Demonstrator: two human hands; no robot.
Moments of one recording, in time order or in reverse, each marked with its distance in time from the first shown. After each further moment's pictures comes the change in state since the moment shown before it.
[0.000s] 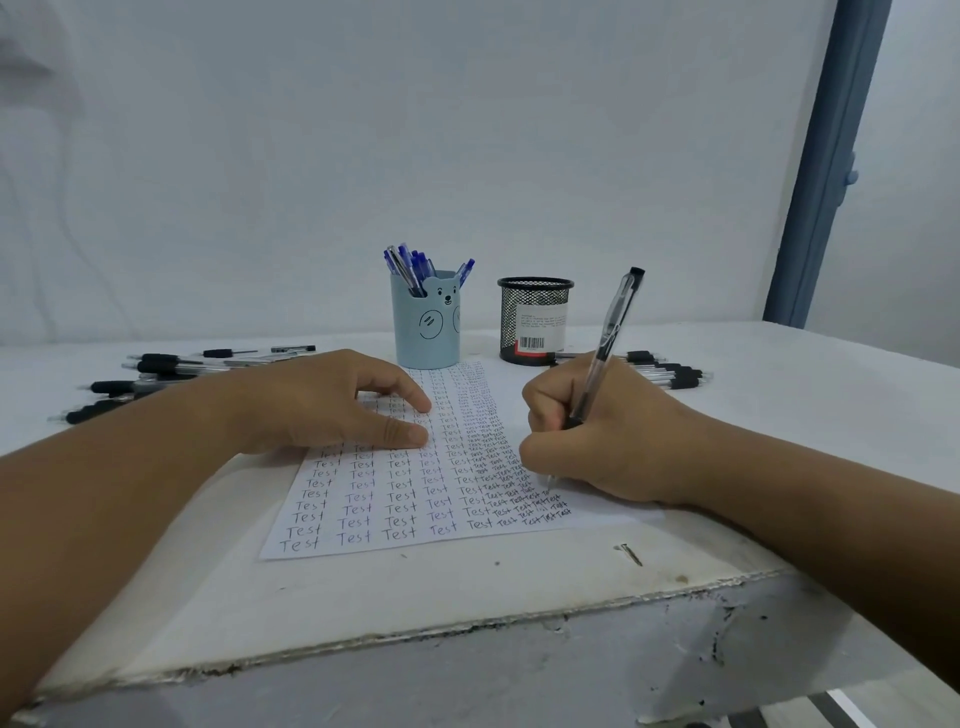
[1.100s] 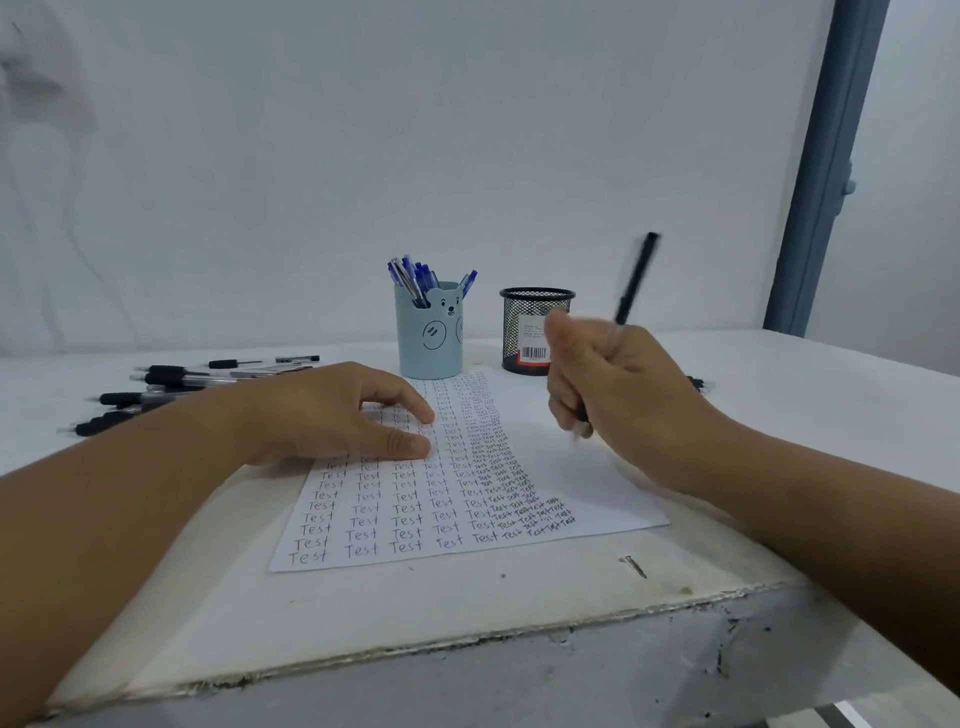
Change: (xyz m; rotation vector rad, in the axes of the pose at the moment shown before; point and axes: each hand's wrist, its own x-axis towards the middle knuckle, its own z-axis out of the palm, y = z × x) left_hand -0.002 0.003 0.000 -0.012 -0.011 -0.022; right_hand 0.014 0.001 -0.004 0.293 0.295 -0.019
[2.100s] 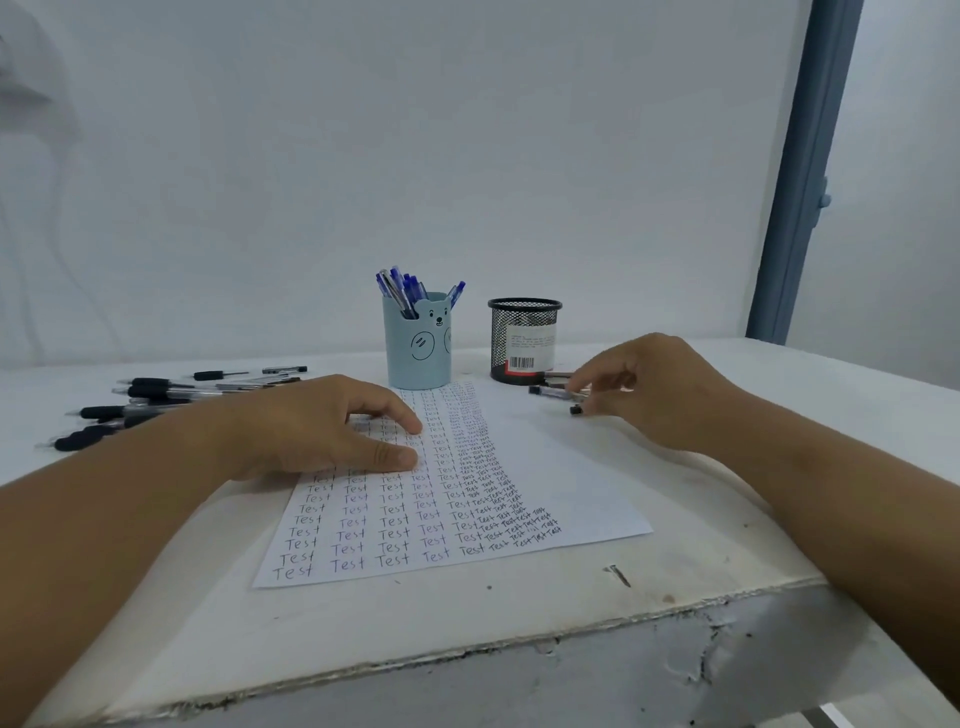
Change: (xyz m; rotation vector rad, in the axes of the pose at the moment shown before) left_hand 0.004 -0.010 -0.003 0.008 -0.050 0.034; right_hand 0.024 0.036 -0.065 -0.681 -0.047 0.108
